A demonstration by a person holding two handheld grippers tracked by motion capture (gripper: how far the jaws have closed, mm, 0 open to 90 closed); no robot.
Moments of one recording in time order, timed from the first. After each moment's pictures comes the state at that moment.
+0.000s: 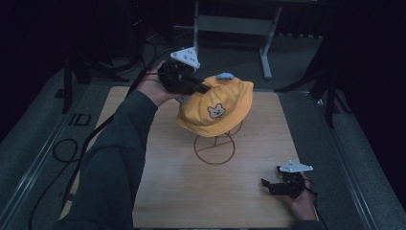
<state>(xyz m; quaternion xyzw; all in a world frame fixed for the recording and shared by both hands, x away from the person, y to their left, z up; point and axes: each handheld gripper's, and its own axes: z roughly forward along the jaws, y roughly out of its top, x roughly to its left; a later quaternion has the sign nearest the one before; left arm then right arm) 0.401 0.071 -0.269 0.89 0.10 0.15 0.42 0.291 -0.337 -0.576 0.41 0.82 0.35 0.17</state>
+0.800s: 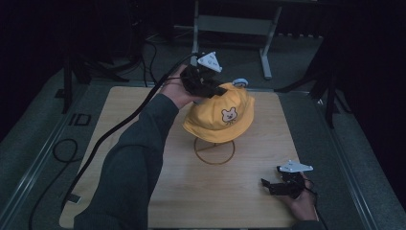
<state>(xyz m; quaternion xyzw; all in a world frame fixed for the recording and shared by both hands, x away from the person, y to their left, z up) 0.417 0.024 -0.291 0.88 0.12 0.16 0.42 0.291 -0.337 -0.576 0.41 0.82 0.35 0.17</state>
